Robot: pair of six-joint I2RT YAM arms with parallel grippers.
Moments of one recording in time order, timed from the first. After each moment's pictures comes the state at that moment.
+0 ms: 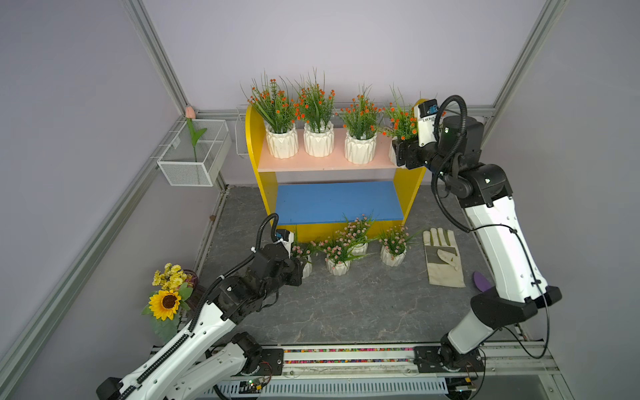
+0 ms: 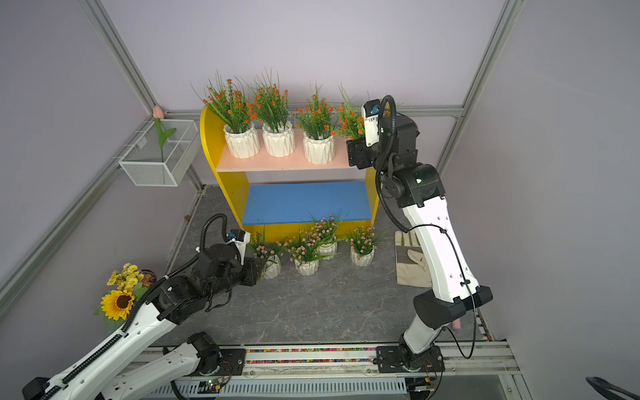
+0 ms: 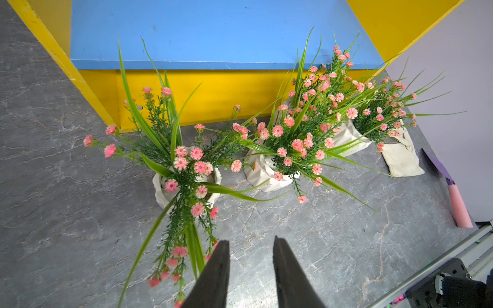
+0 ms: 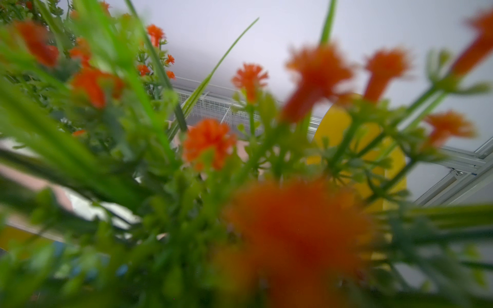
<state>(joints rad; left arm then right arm) -0.75 0.82 0.85 -0.68 -0.12 -0.49 0.43 1.68 2.28 -0.82 0.18 -0.06</state>
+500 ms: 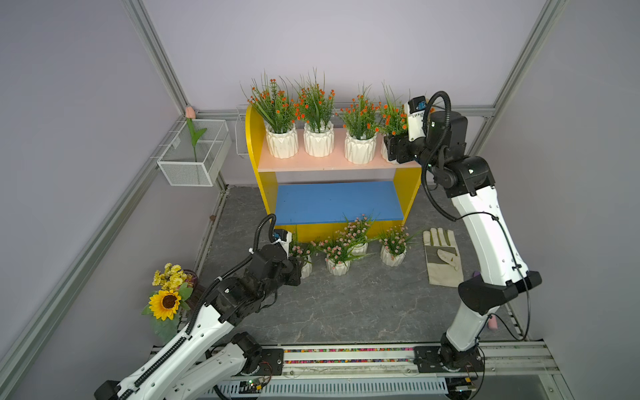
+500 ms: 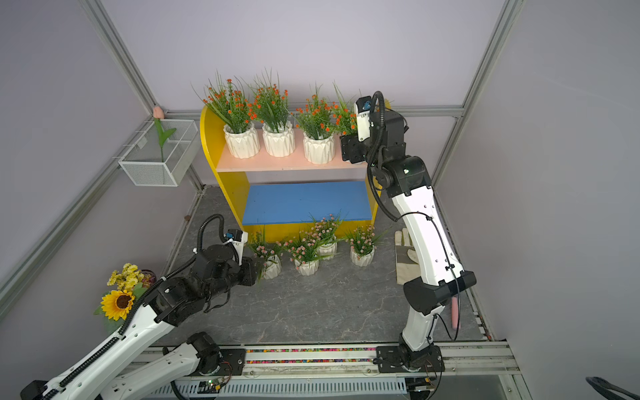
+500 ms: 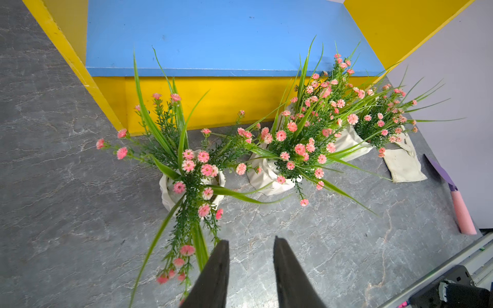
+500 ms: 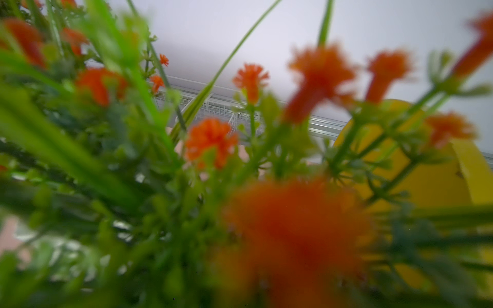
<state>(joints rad) -0.75 0.80 0.85 -0.68 -0.14 -0.49 0.43 1.81 2.40 -0.83 0.16 -0.05</state>
